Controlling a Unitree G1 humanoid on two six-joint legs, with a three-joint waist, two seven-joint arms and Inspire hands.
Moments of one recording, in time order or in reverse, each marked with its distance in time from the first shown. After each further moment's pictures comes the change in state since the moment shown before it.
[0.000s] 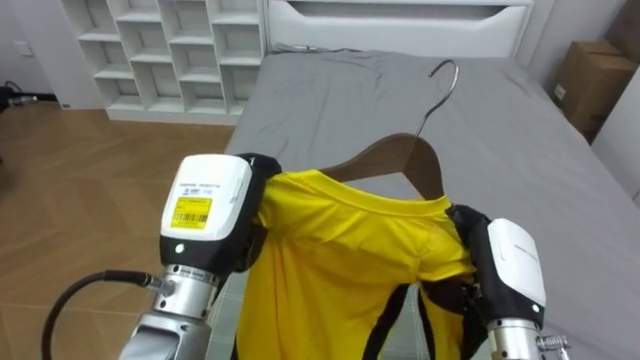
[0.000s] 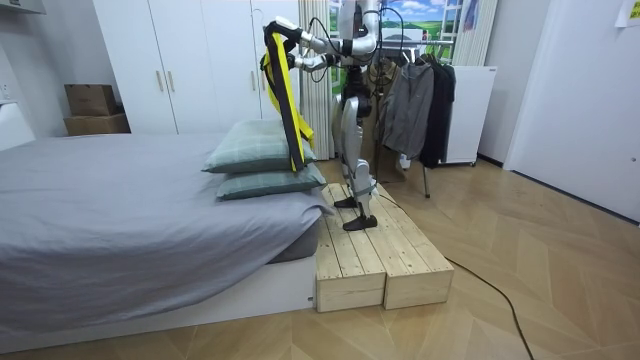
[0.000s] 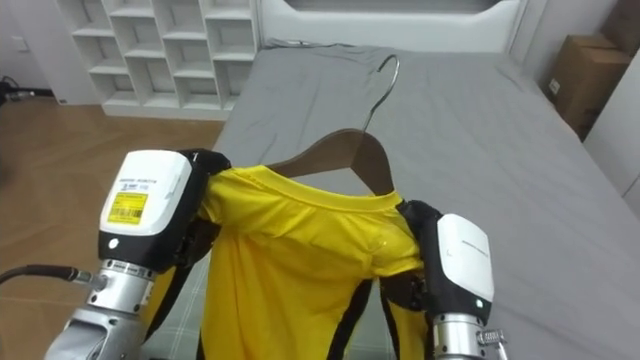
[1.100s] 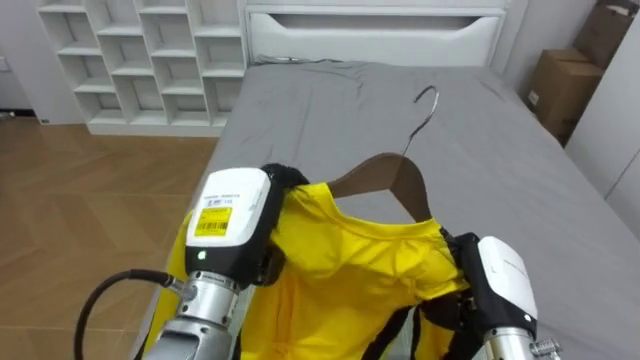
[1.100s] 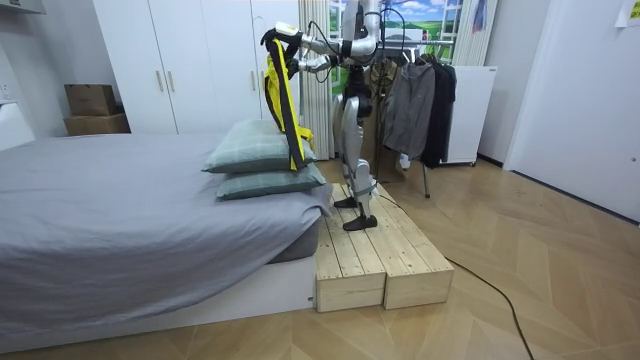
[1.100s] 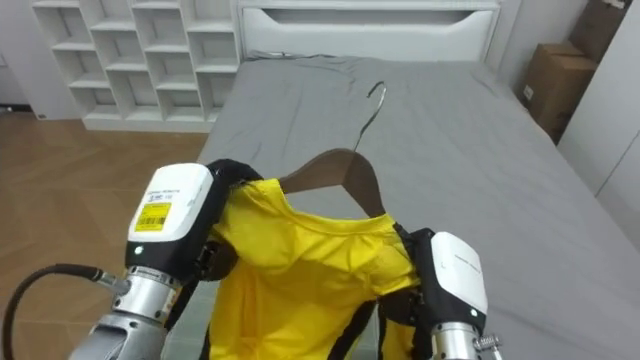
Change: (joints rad) left arm 0.045 -0.059 -0.073 -0.002 -0.130 0.044 -0.136; right arm 0.010 0.022 -0.009 0.021 -0.054 0.057 0.140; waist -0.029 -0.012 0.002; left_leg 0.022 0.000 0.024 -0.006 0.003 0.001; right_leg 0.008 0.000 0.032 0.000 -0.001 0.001
